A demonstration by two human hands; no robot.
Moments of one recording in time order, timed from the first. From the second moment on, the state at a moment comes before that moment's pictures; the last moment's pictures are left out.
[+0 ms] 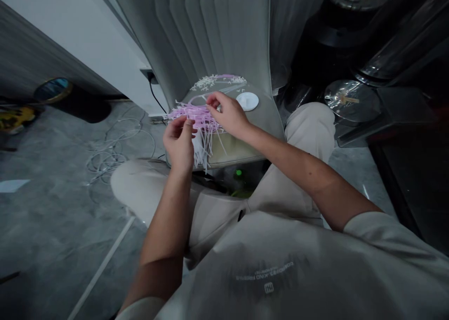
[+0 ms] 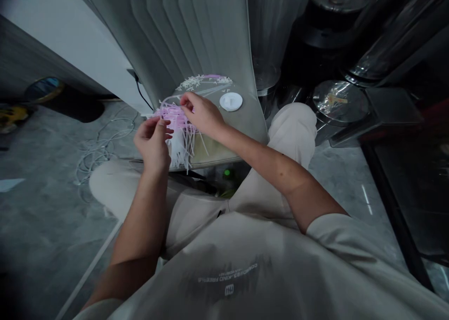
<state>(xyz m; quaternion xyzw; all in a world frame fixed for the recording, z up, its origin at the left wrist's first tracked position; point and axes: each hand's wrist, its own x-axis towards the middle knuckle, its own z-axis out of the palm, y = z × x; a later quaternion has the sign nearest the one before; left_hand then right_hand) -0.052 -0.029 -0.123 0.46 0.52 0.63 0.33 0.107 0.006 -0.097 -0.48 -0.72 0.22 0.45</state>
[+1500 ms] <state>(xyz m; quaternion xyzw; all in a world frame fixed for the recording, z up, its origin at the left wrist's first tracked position) -0.070 -0.016 -0.126 0.38 0.47 0.62 0.49 0.103 0.003 -0.110 -0.34 -0.88 0.06 0.34</state>
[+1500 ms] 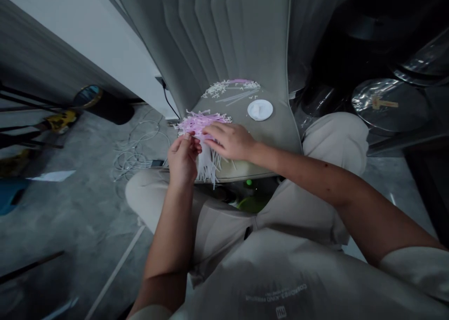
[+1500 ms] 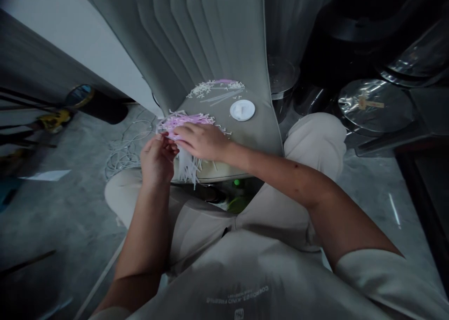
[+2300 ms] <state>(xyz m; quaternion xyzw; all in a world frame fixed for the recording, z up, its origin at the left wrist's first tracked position) -0.105 0.062 -0.088 0.59 0.54 0.22 0.56 0.150 0.049 -0.171 -0.56 -0.79 0.14 0.21</state>
